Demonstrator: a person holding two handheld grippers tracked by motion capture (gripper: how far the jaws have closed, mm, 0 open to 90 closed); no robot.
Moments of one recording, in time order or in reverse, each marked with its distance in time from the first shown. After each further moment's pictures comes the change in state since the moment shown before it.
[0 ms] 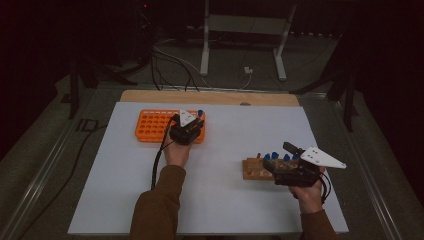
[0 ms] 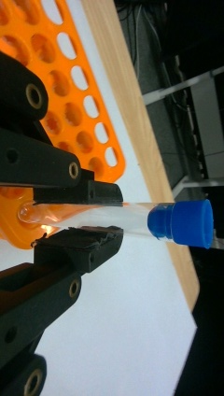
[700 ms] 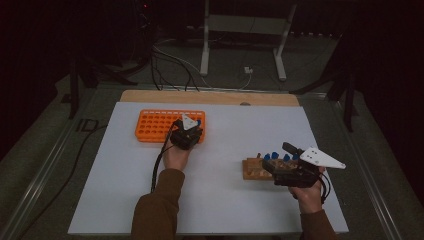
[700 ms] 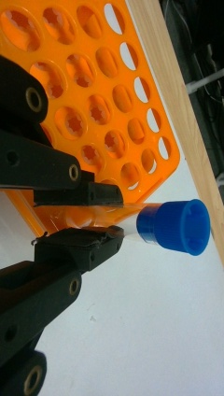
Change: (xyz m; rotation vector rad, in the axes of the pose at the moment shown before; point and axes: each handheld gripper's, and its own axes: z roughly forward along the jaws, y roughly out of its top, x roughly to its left) left arm -0.001 -0.017 0.009 0.123 -0.001 0.025; right arm 0.001 -0.001 0.001 0.004 0.005 -0.001
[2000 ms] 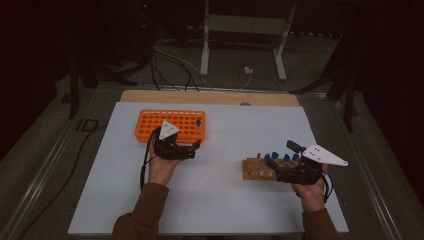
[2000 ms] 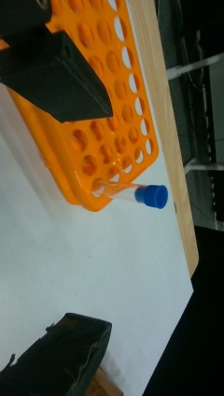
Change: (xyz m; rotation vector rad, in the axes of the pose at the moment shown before) left arm 0.002 -0.012 -0.083 -0.140 -0.083 -0.111; right arm -0.009 0.003 -0.002 0.018 -0.053 0.000
